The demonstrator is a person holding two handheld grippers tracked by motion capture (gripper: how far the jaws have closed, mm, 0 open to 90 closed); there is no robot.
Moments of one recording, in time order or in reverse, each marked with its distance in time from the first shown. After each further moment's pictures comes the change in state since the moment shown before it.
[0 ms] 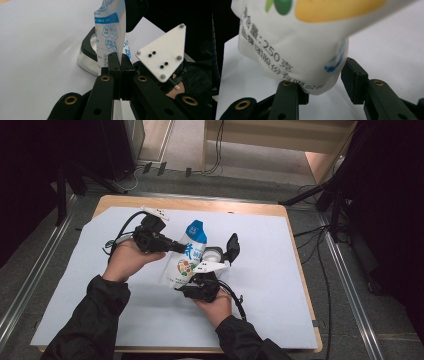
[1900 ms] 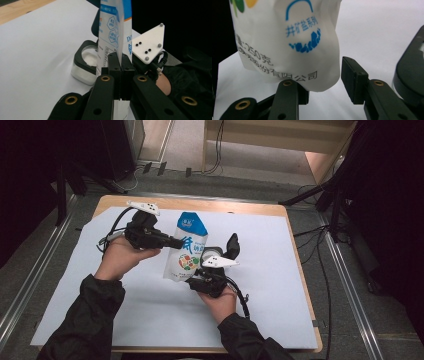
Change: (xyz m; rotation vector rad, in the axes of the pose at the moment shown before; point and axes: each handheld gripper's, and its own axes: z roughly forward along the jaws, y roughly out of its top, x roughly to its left) left arm -0.007 0.003 -0.023 -0.091 -0.052 0.049; right arm -0.008 0.009 -0.019 -0.106 -0.059 0.049
